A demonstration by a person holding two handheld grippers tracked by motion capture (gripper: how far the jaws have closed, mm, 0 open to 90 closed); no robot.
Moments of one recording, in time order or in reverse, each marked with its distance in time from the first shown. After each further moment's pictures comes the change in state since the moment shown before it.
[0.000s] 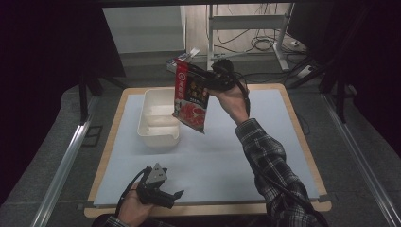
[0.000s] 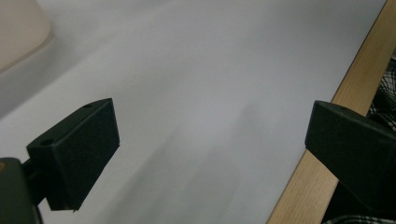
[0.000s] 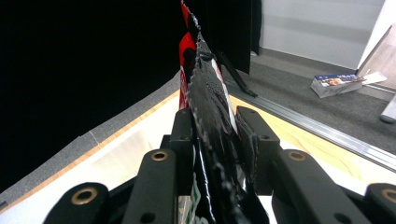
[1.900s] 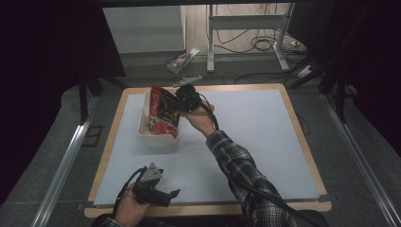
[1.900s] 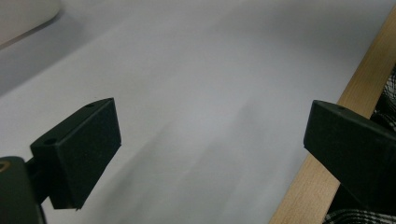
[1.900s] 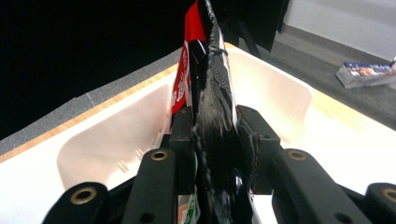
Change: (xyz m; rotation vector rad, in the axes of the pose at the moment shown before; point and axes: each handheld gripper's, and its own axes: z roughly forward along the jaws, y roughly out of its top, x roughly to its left) left arm 0.010 -0.008 -0.001 0.008 -0.015 -0.073; right arm 0.044 -0.056 0.108 0.108 0.036 -0.118
